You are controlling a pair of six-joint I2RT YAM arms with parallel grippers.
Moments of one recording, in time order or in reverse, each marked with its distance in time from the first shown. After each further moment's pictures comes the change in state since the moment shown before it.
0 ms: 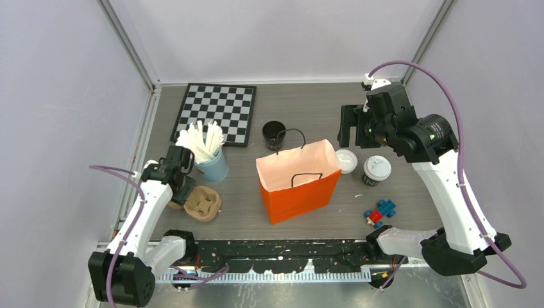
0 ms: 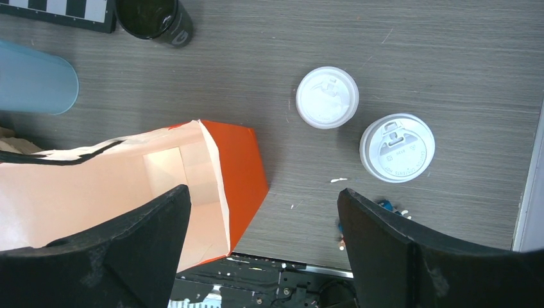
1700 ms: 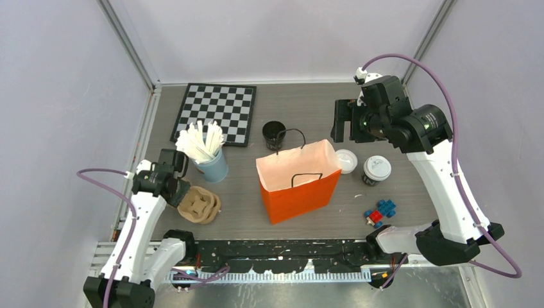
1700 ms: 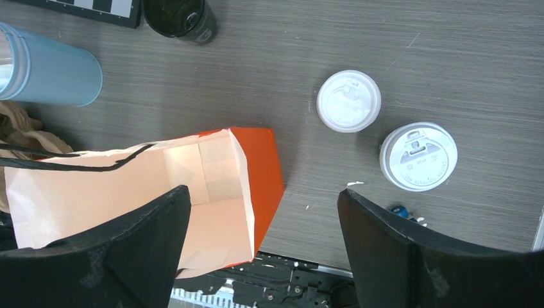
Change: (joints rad) left arm 0.002 -0.109 0.060 -0.109 -0.025 0.081; right arm 0.005 0.079 0.091 -0.024 -0.061 0.002
